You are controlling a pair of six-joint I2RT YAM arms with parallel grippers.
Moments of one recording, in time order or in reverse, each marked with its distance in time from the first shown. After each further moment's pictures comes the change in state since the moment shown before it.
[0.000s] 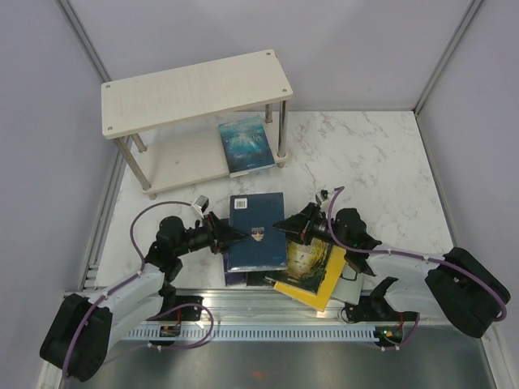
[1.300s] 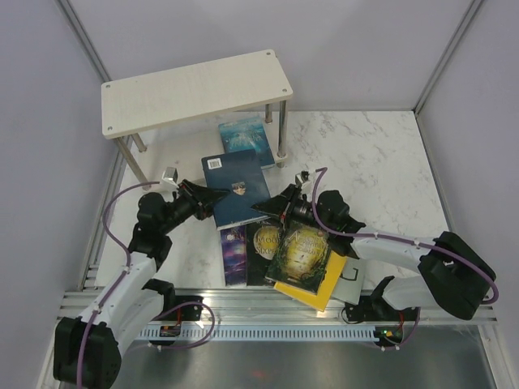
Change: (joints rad) left arm 0.215 -0.058 0.266 -0.229 -0.139 -0.077; right arm 0.098 0.155 0.286 -0.013 0.045 0.039
